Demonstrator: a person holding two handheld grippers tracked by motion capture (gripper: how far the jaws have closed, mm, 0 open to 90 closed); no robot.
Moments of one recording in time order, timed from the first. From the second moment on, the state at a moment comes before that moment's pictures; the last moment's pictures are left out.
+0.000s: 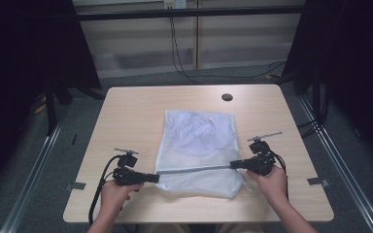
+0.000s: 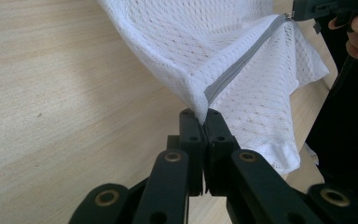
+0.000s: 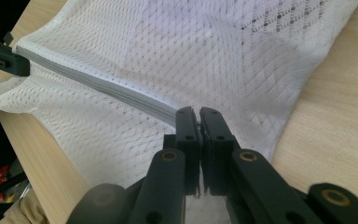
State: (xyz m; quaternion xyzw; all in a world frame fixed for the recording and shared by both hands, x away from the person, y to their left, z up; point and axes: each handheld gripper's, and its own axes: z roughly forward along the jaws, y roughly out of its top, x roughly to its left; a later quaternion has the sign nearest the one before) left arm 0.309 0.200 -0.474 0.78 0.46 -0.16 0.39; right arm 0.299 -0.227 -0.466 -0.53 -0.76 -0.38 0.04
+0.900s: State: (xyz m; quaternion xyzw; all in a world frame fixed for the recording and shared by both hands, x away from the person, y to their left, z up) left arm 0.308 0.203 -0.474 0.78 0.46 -0.16 0.39; right arm 0.297 -0.244 -0.466 -0.55 -0.75 -0.37 0.03
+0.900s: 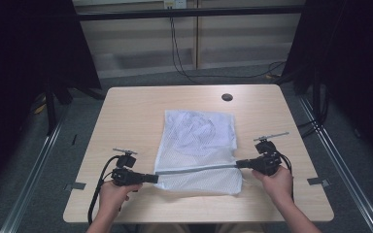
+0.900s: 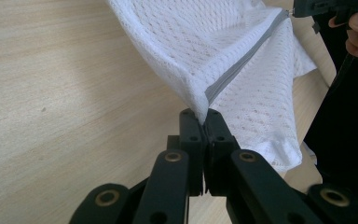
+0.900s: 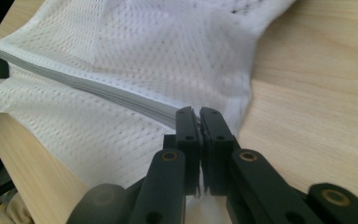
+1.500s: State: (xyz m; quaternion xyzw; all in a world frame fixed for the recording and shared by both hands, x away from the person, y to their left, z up) left arm 0.306 0.203 -0.474 0.78 0.46 -0.16 0.39; right arm 0.294 -0.245 -0.465 -0.55 -0.75 -0.37 0.02
